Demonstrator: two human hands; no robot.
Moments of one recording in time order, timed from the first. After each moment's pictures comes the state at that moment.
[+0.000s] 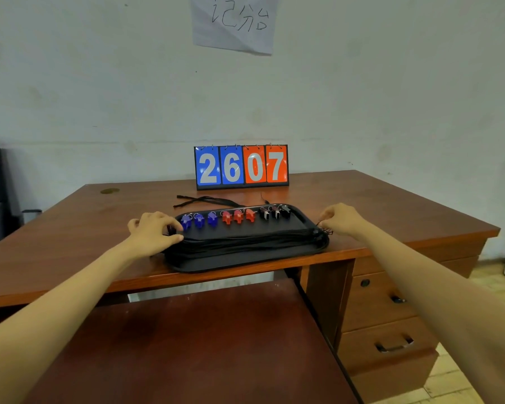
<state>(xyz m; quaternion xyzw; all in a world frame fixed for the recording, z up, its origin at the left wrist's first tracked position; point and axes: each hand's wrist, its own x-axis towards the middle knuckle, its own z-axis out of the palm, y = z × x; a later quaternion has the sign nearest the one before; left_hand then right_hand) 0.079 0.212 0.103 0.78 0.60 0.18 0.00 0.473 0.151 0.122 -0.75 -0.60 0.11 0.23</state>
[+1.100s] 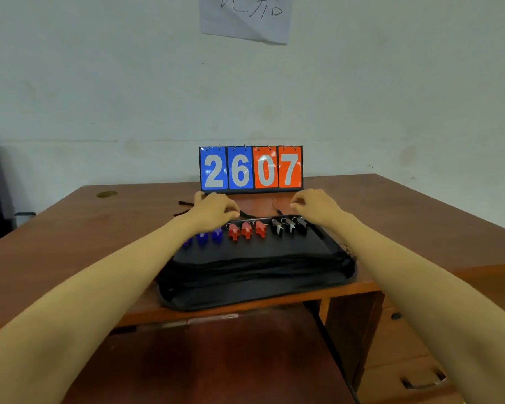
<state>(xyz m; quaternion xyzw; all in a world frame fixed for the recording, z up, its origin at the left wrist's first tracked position) 0.183 0.303 0.135 0.86 0.49 0.16 0.00 0.421 0.260 0.143 -0.68 -0.70 0.02 0.21</state>
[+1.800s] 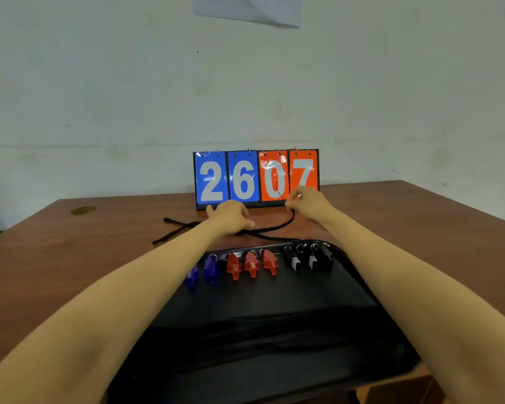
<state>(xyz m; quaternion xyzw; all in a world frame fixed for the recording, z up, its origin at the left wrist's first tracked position) 0.239 0.423 0.116 0.79 0.58 0.16 0.11 0.423 0.397 0.131 -0.68 -0.63 0.17 0.35</state>
